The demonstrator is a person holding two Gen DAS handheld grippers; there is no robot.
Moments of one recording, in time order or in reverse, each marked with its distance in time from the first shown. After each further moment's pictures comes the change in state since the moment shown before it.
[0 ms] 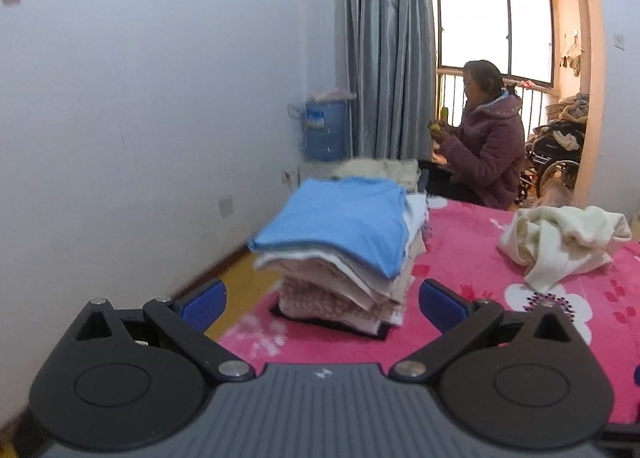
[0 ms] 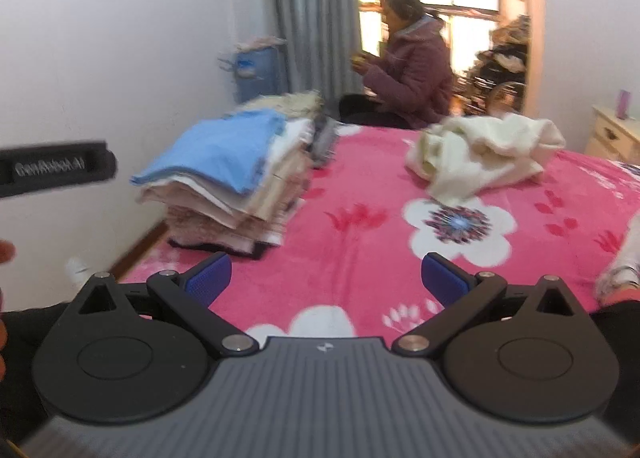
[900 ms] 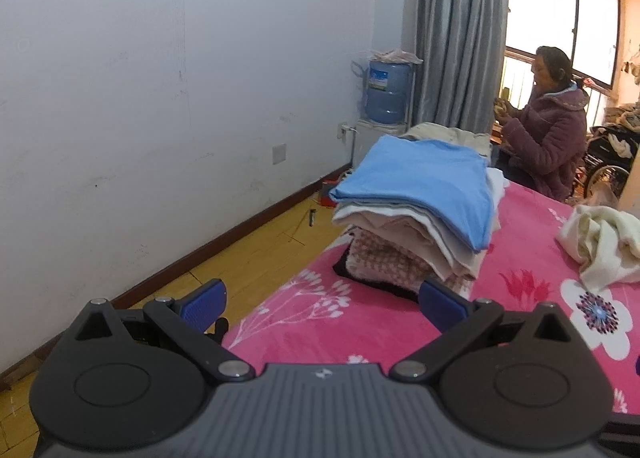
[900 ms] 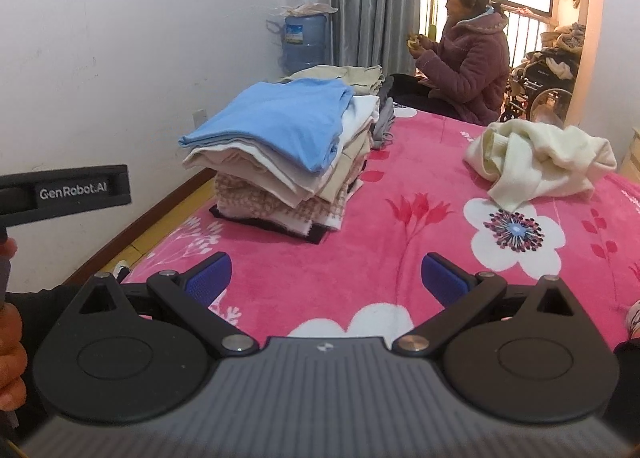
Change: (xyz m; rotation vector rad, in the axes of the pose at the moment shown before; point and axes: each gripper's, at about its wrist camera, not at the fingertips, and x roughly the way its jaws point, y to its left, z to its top) left arm 0.030 0.072 -0.017 -0.125 0.119 0.121; right arm 0.028 0.083 0.012 -0.135 0.079 0.088
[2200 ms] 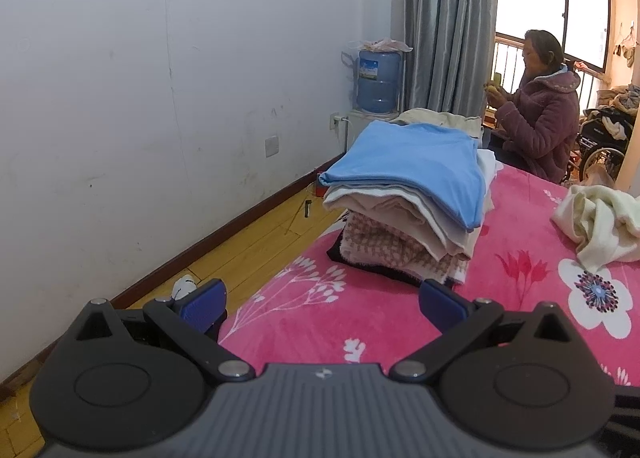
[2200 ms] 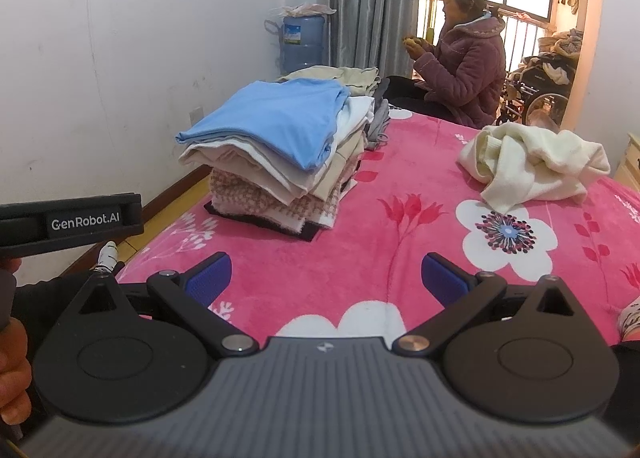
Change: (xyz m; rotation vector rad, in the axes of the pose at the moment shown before) left arm -0.003 -0.010 -0.013 0.036 0.021 0.000; right arm -0.002 -0.002 -0.004 -0.018 -0.003 -0.020
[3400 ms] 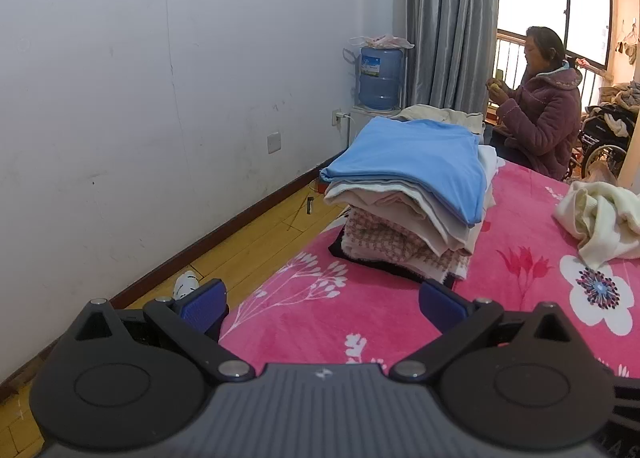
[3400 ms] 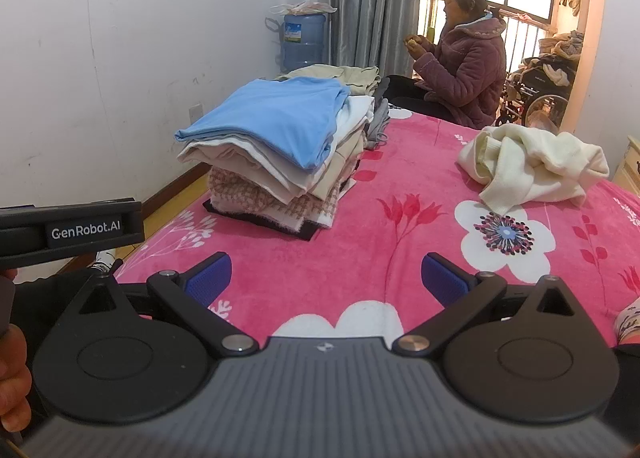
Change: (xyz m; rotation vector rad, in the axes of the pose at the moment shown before) left arm -0.001 -0.002 -0.002 0.003 0.009 0.007; right arm 0.000 0.000 0.001 -0.009 0.005 -0.004
